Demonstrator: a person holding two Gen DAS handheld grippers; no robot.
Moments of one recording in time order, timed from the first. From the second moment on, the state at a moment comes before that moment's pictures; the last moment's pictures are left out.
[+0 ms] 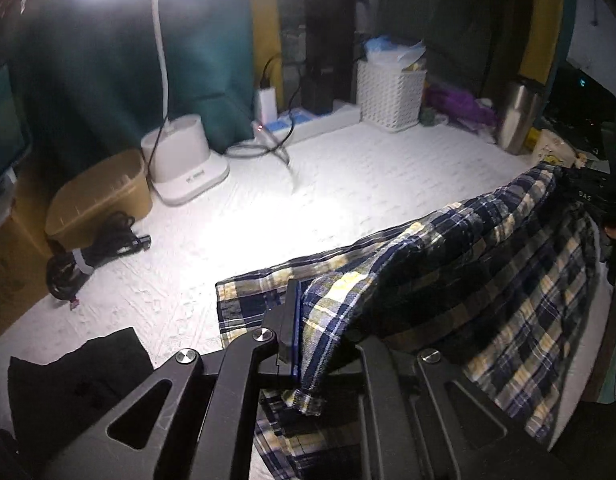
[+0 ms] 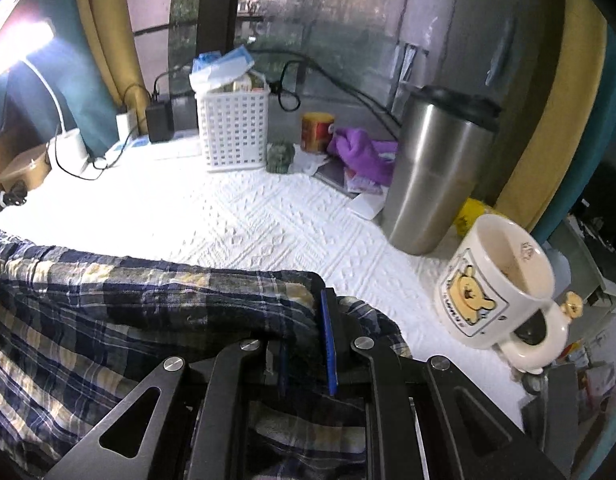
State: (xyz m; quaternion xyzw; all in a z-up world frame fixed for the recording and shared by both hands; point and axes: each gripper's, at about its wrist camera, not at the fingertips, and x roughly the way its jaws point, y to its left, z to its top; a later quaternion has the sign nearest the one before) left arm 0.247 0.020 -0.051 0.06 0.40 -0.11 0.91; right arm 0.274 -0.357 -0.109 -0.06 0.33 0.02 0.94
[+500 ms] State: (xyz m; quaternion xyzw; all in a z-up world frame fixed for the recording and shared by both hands) left arm 0.276 0.058 -0.083 0.03 0.46 -0.04 0.89; right arm 0.312 -0.342 -0.131 -0.08 0.38 0.01 0.92
